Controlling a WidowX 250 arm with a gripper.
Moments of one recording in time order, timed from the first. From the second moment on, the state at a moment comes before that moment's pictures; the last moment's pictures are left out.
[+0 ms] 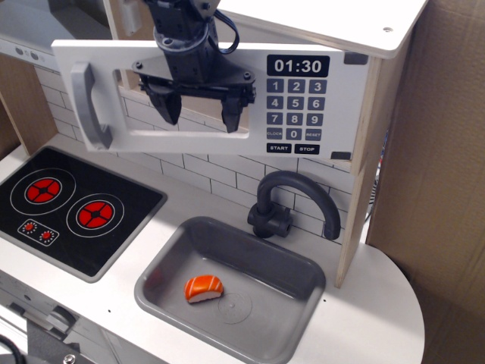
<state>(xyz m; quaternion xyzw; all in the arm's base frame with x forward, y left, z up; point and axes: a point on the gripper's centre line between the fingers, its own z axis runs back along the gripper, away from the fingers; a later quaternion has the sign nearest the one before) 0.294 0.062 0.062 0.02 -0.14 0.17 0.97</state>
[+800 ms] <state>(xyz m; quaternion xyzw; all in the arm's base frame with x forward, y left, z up) 0.315 0.085 0.063 0.05 -0.27 0.23 0.93</state>
